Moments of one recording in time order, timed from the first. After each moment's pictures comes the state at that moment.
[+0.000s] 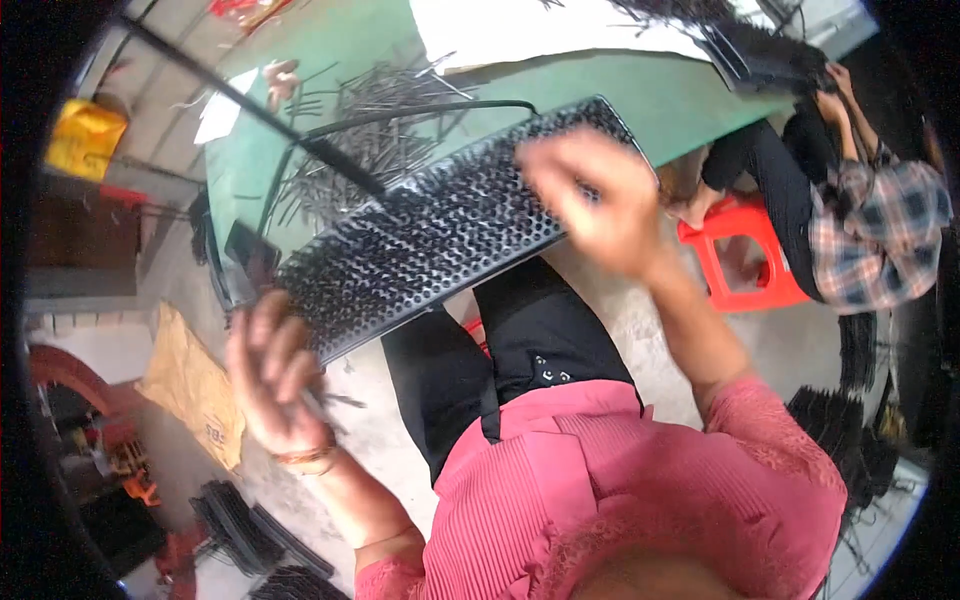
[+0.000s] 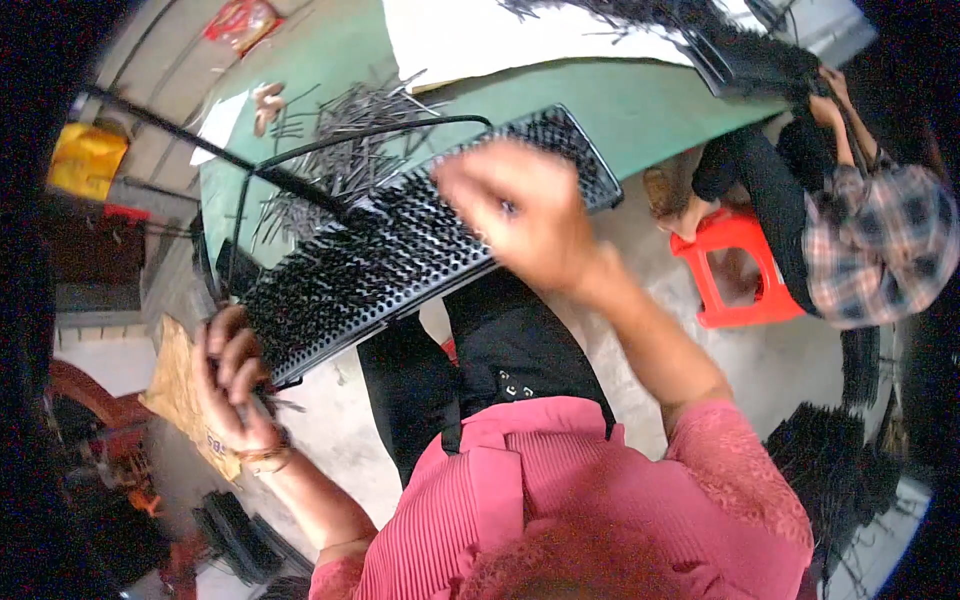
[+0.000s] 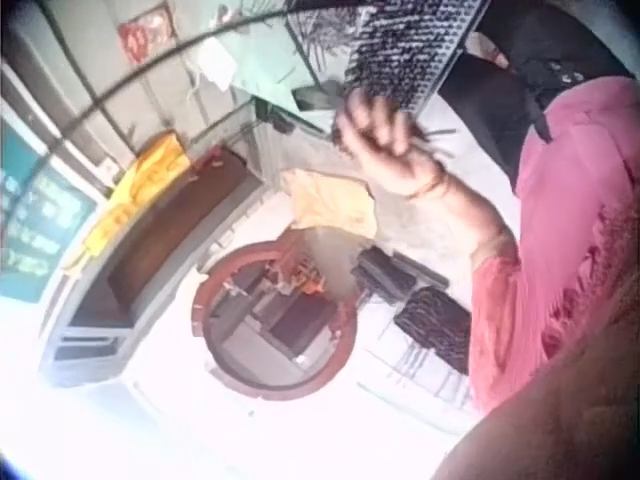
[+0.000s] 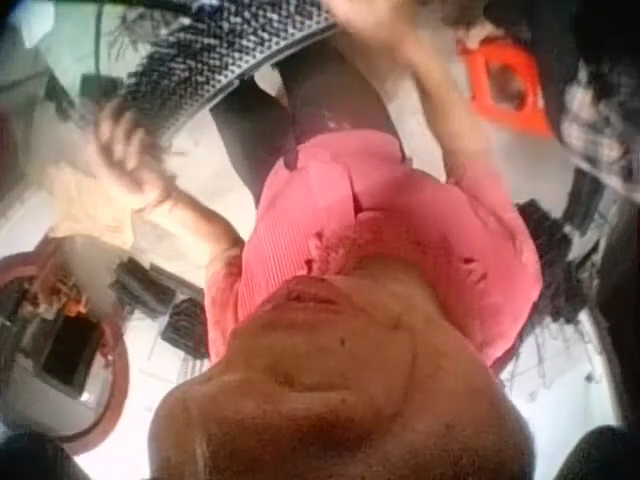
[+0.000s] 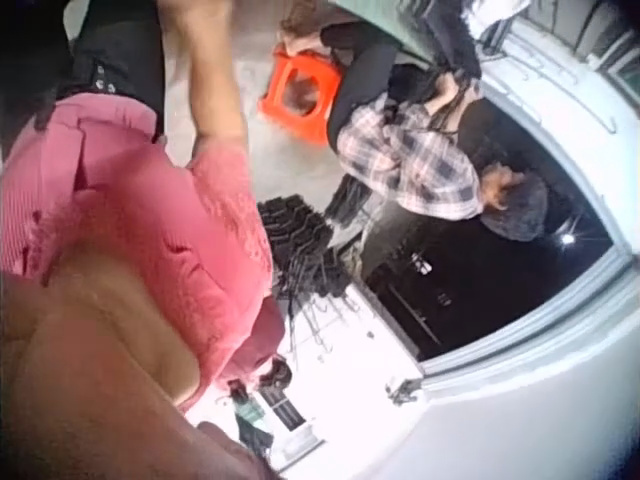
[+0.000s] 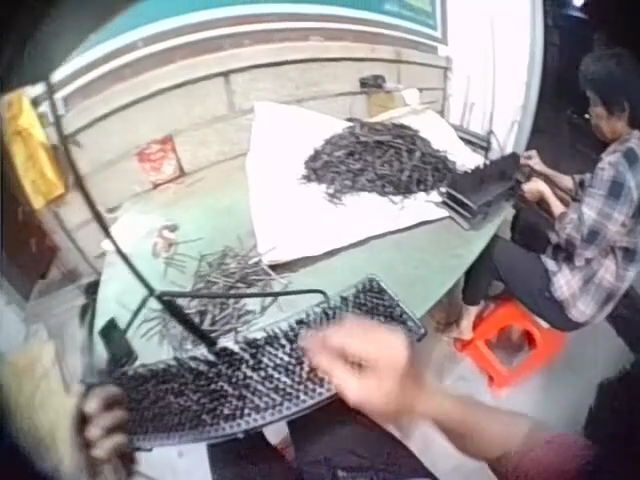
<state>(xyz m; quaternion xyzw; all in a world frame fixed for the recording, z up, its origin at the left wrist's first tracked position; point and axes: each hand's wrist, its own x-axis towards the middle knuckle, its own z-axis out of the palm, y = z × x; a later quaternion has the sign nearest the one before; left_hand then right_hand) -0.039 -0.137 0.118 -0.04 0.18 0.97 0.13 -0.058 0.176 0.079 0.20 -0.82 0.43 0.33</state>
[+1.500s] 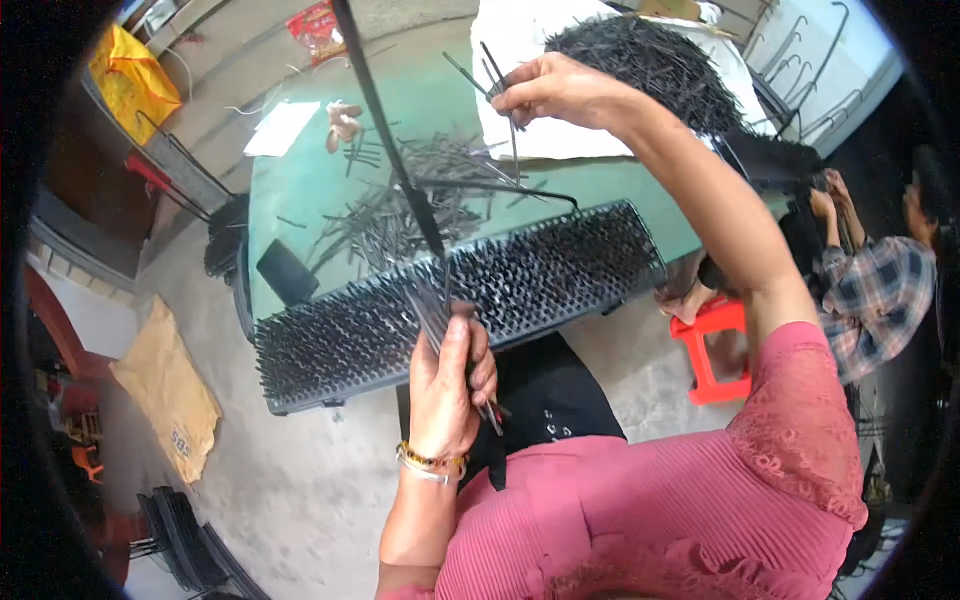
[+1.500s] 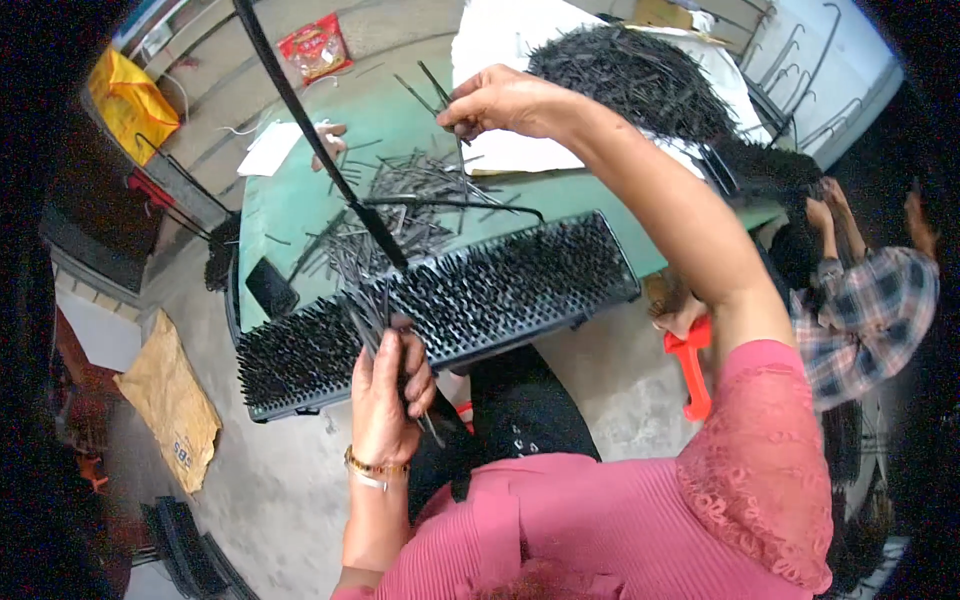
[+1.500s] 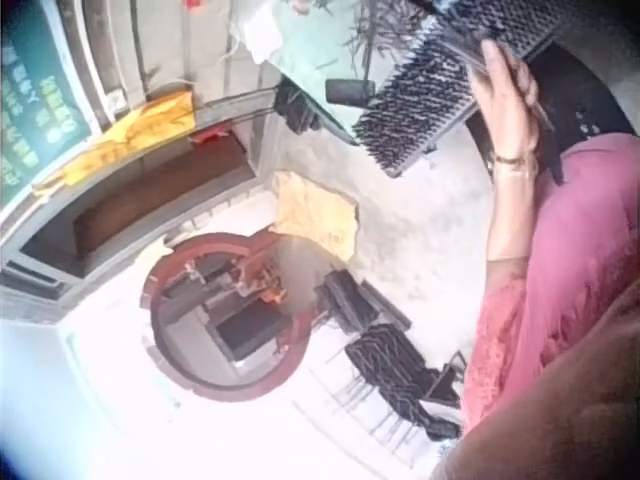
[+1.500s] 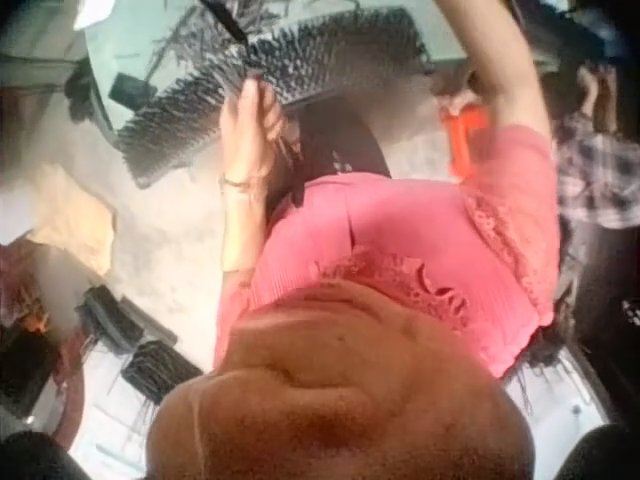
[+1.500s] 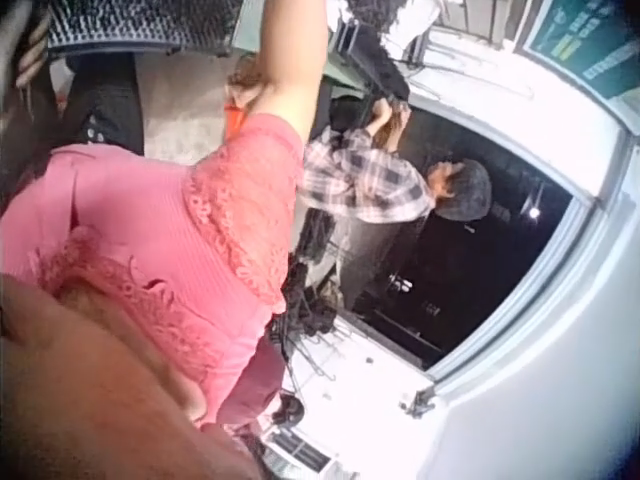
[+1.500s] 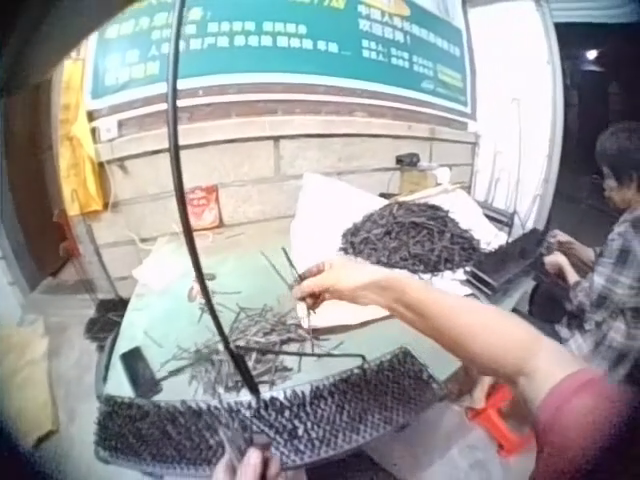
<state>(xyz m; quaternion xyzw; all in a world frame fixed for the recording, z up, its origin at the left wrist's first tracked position) -0.012 -0.061 0.096 -0.06 0.41 0.89 0.16 -0.250 0.169 0.167 0.18 -0.79 0.57 -0.14</state>
